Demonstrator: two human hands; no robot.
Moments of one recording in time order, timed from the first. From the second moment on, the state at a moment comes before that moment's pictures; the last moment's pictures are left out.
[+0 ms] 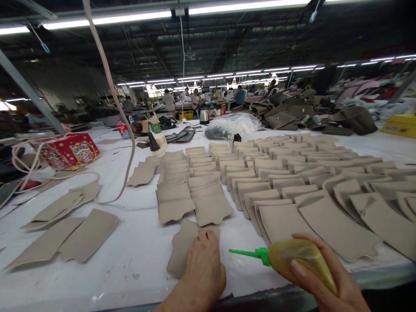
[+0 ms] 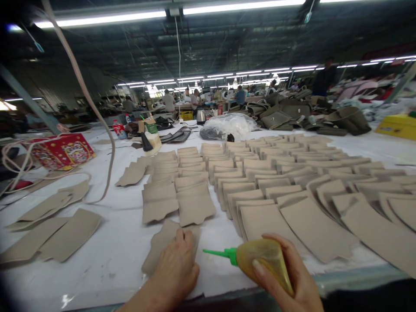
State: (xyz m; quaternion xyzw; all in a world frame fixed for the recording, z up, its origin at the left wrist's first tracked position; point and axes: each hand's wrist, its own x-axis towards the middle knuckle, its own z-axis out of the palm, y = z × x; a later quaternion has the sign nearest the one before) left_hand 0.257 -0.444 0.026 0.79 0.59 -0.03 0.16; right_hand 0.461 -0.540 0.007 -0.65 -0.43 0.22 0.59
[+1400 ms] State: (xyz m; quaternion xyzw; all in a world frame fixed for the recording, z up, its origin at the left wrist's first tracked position) left_hand 0.207 -0.424 0.010 0.87 0.47 0.00 0.17; right_hand 0.437 -0.494 0.005 -0.64 -0.60 0.12 0.47
